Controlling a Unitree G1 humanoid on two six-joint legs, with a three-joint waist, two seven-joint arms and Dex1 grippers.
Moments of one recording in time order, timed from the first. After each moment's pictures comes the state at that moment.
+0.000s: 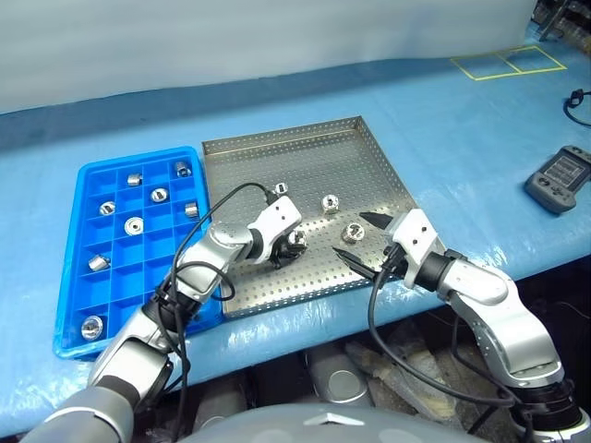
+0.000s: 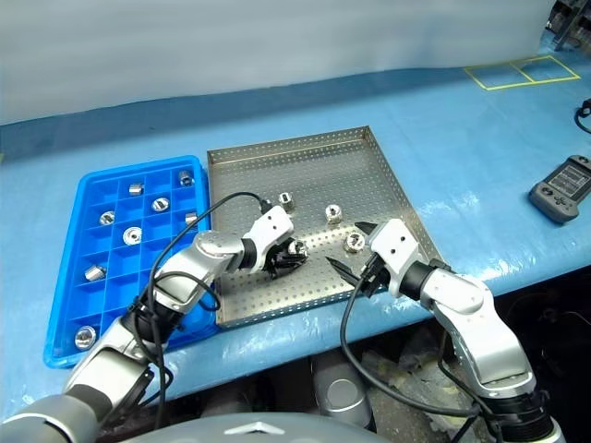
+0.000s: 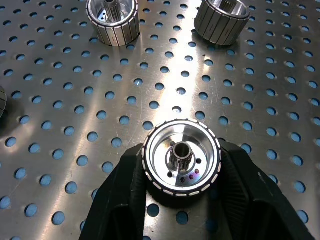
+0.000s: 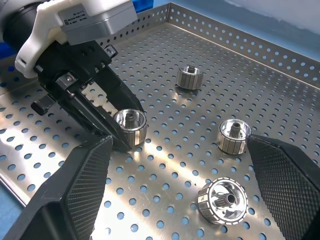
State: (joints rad) left arm -0.51 0.35 -0.44 -0.01 -0.12 0.77 -0.68; right arm 0.02 -0.58 0.03 -0.51 0.28 0.44 0.64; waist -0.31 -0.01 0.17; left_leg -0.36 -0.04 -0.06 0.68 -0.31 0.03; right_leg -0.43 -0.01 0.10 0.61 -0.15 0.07
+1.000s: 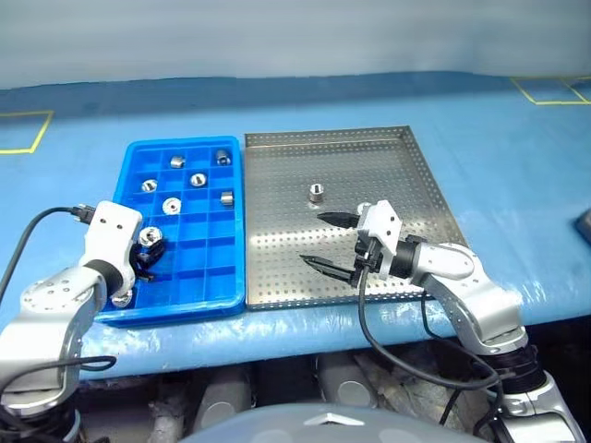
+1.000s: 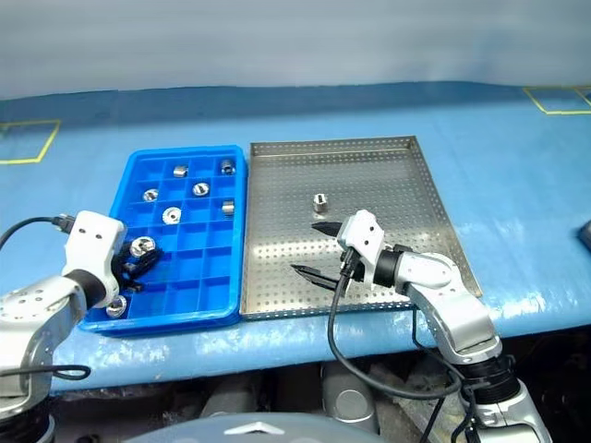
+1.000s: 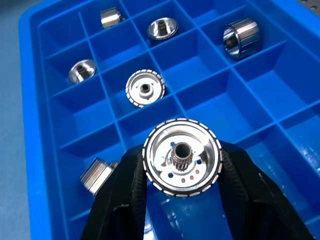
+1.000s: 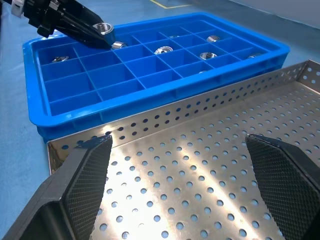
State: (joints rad) left arm 0.05 0.57 0.33 -0.76 -0.20 1.26 -0.41; right arm -0.18 -0.52 0.15 -0.38 0.36 0.42 0.85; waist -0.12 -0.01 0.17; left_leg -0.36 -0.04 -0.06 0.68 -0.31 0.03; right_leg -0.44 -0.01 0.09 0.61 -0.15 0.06
